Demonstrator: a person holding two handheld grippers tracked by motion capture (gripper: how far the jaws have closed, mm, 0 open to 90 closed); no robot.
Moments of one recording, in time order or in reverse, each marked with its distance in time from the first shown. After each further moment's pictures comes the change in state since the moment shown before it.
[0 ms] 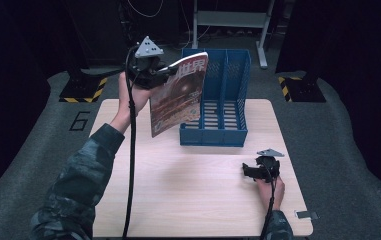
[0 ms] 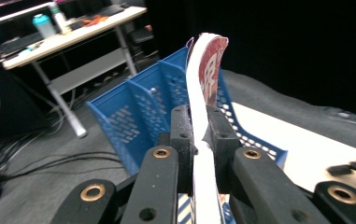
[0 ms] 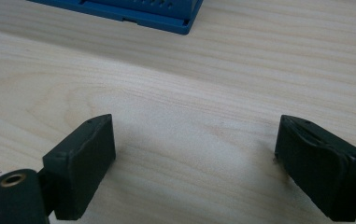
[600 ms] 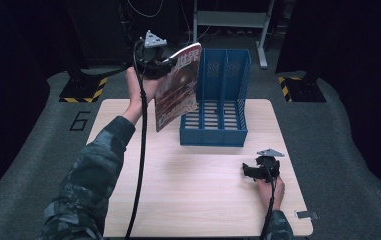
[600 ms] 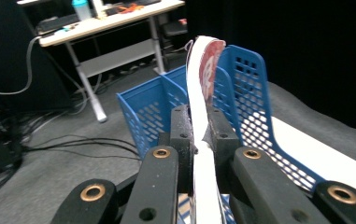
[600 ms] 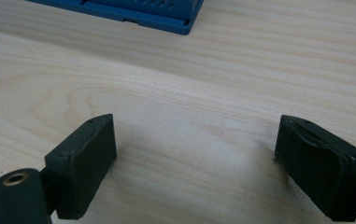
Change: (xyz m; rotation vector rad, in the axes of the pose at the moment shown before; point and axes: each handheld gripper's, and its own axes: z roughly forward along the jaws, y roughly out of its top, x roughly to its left) left arm 0.018 0.001 0.039 0.008 0.130 -0.114; right arm 0.000 0.000 0.000 -0.006 0.008 0.010
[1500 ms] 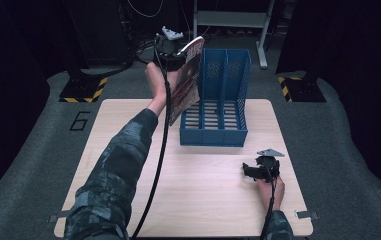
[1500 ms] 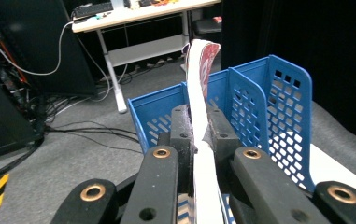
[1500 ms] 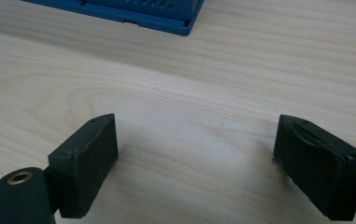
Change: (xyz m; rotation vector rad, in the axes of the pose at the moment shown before) left arm -0.012 0.011 0.060 0.021 0.135 -0.092; right arm 0.000 0.000 0.000 0.004 0.000 -0.003
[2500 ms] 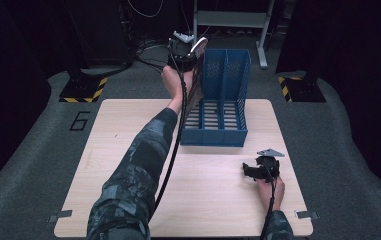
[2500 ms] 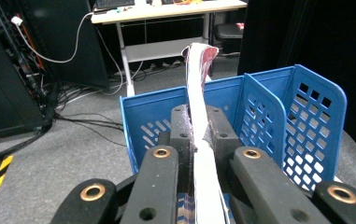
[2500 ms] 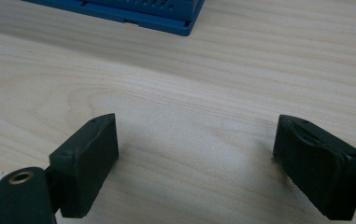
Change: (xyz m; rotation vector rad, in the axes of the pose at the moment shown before) left arm -0.021 -0.008 0.045 -0.005 0.087 -0.090; right arm 0.000 0.000 0.000 0.000 0.001 -0.001
